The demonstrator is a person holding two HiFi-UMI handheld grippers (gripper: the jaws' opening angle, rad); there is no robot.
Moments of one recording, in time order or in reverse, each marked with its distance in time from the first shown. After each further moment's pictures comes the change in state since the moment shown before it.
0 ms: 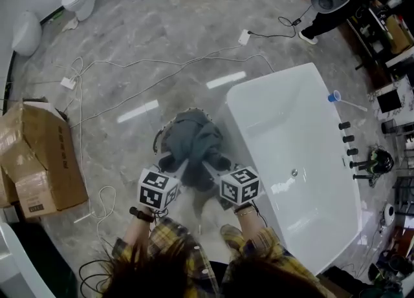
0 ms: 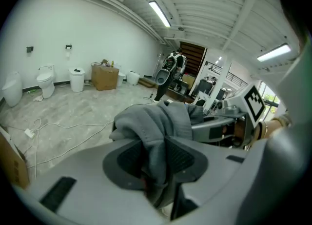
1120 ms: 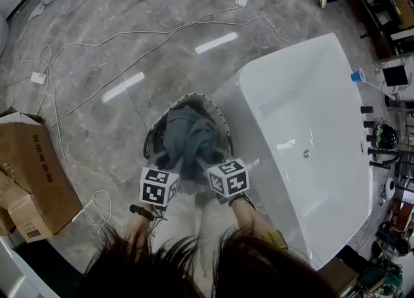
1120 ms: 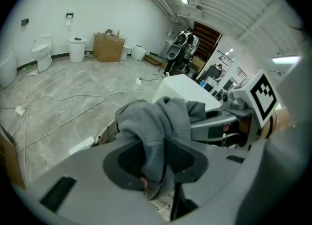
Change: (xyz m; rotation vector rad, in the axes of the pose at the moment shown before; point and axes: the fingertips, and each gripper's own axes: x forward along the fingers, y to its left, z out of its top) left arm 0.162 0.129 -0.144 -0.103 0.248 -0.033; right arm 0.173 -0.126 -0.137 0.094 0.260 -0.170
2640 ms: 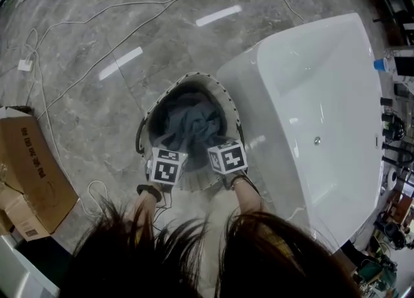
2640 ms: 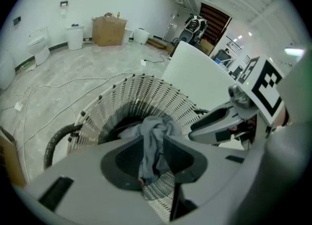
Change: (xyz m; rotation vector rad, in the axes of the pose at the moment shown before) left arm 0.129 0.049 -0.072 0.000 0.169 0.047; right arm 0.094 -0.098 -0.108 0.066 0.342 -0.139
